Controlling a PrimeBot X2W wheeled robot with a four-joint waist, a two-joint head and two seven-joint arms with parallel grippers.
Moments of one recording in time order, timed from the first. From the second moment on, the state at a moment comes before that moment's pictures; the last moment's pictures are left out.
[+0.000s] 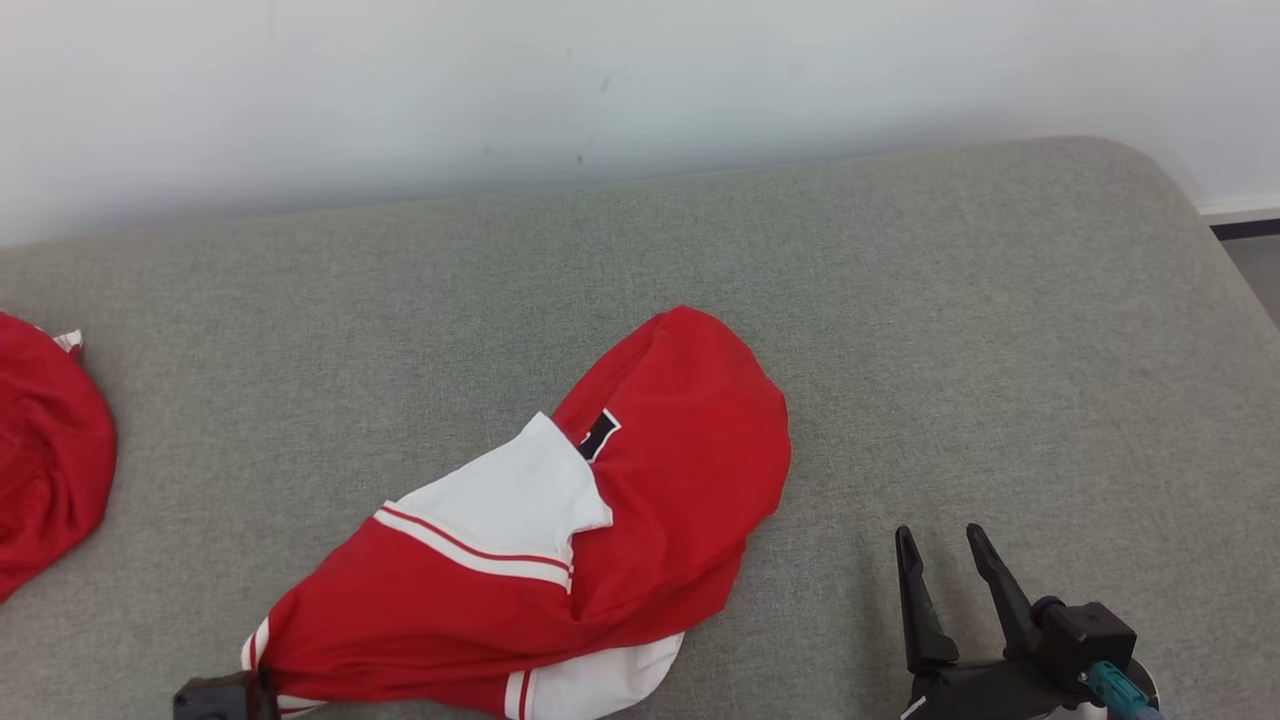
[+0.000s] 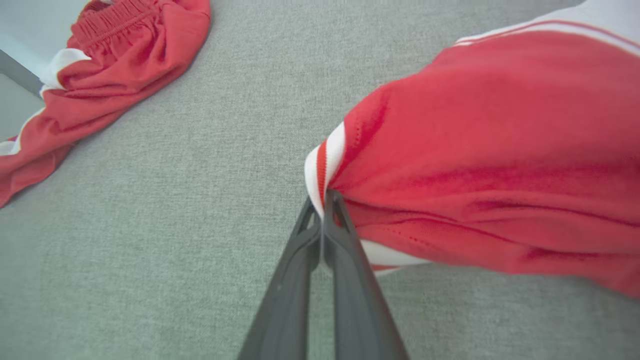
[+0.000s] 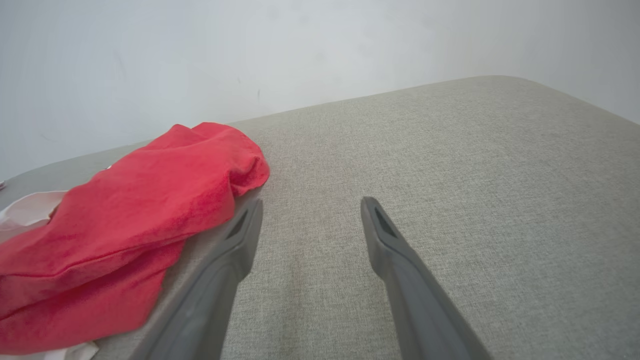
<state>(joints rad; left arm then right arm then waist) -0.08 0.48 -0.51 0.21 -0.57 0.52 0.04 -0.08 -0.05 -0.01 0.33 0.17 0.13 -0.26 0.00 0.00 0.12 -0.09</state>
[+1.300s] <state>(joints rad) 0.07 0.05 -0.05 0.01 -0.29 -0.09 -0.26 -0.26 -0.05 -0.14 0.37 0.09 0.13 0.13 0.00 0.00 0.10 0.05</state>
